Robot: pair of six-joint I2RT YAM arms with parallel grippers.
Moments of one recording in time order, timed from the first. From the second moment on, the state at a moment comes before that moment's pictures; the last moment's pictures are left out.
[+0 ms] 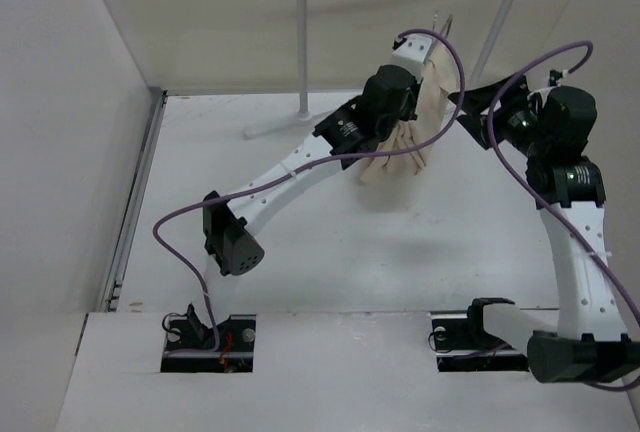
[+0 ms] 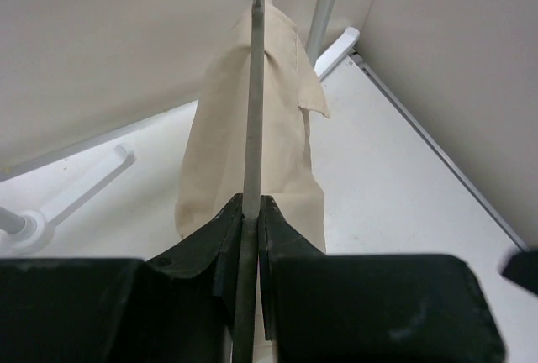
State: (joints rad) left arm -0.95 2.00 2.18 -0.34 -0.41 -0.16; right arm -0.01 1.12 1.41 -0.50 -0.39 1.04
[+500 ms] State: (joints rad) left arm -0.80 2.21 2.57 -0.33 -0.33 -0.15; right arm 0.02 0.81 0.92 -0.50 -0.33 1.07
